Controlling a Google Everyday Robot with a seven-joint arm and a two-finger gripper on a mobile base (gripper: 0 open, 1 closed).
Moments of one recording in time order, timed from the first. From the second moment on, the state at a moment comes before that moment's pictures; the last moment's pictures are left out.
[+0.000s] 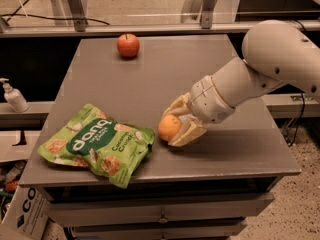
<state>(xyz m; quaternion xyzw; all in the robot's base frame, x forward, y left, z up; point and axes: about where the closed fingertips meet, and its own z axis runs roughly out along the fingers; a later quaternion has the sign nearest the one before) 0.470 -0.035 0.826 -0.76 0.54 0.21 0.29</state>
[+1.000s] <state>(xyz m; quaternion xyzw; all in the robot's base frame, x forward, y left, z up) 0.463 -0.032 0.824 -0.76 0.54 0.21 0.28</state>
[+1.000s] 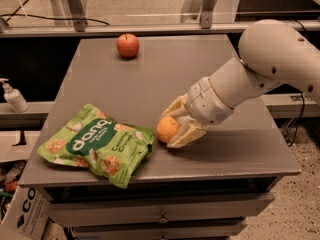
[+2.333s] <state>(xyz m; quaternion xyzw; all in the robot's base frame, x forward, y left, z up) 0.497 -0.079 0.836 -0.68 0.60 0.28 0.32</state>
